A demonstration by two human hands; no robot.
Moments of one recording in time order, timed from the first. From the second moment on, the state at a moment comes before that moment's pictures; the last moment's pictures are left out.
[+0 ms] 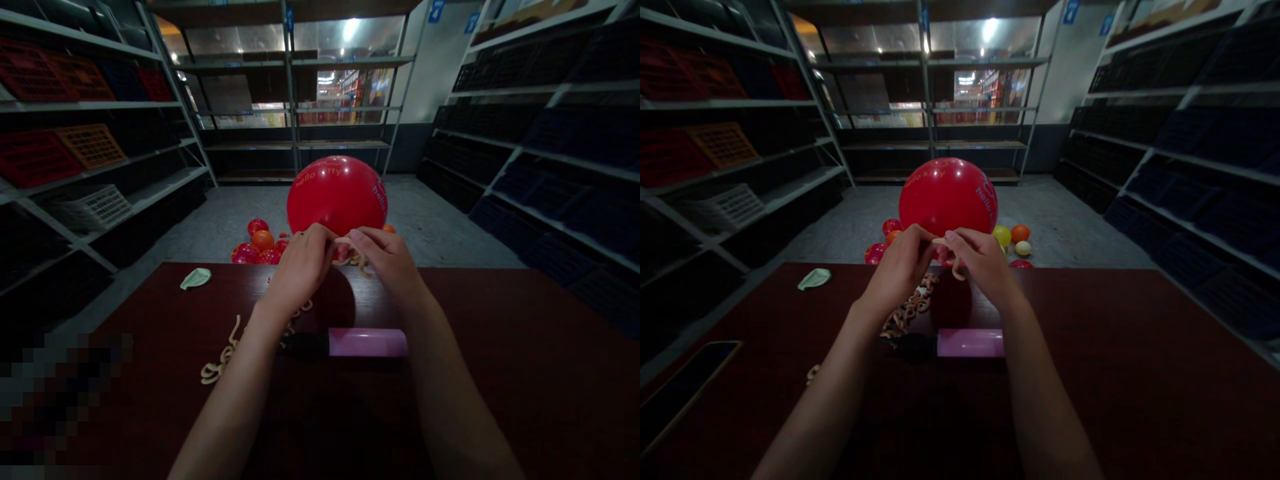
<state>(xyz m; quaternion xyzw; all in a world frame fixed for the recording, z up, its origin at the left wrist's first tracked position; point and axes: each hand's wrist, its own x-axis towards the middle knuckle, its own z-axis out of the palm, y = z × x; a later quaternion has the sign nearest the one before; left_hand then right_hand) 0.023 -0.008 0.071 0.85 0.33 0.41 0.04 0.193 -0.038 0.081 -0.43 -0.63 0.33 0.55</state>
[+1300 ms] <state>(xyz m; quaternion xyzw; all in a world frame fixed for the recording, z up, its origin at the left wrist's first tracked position) 0.026 0.007 0.063 0.74 0.27 0.52 0.33 0.167 -0.023 0.060 -0.43 -0.59 0.35 0.59</state>
